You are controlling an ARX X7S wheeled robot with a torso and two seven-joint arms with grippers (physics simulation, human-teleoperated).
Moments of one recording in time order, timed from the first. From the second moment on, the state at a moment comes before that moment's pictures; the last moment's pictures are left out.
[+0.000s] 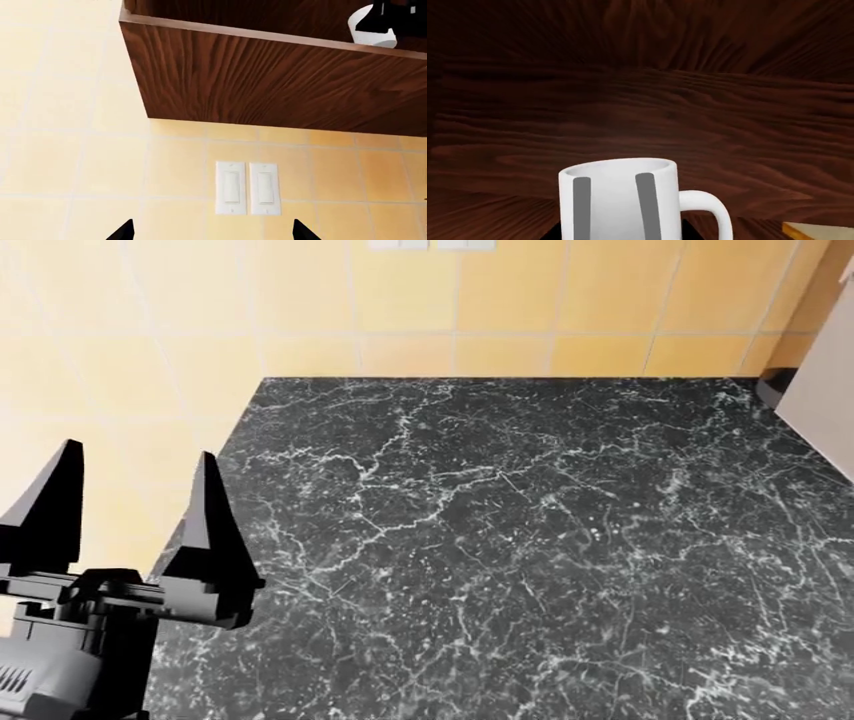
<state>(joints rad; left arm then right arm) -0.01 -0.38 0.00 0.63 -0.41 0.11 -0.09 2.29 0.09 -0.09 1.31 0.01 0.54 -0.19</state>
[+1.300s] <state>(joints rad) 0.01 -0.39 0.05 0.63 -0.36 0.14 -0.08 2.24 0.09 0.00 1.31 0.03 0.22 -0.34</state>
